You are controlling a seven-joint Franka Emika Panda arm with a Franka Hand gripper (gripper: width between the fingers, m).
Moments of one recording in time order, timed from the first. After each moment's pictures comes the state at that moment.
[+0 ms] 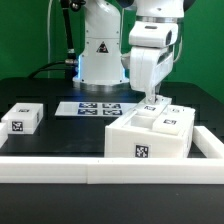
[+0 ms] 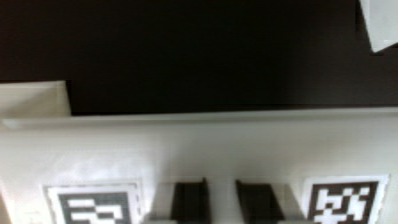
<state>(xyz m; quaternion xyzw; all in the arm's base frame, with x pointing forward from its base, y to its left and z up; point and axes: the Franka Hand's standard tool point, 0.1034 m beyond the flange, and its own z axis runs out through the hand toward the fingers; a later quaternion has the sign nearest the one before) 0.433 0.079 0.054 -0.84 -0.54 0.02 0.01</state>
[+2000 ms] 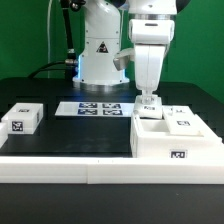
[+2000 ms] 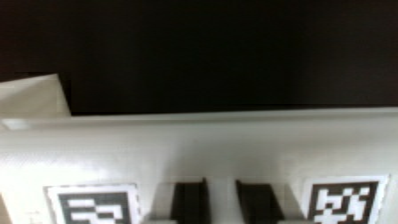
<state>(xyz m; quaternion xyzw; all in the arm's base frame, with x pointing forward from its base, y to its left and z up) 0.446 0.068 0.060 -0.77 -0.64 0.00 0.01</state>
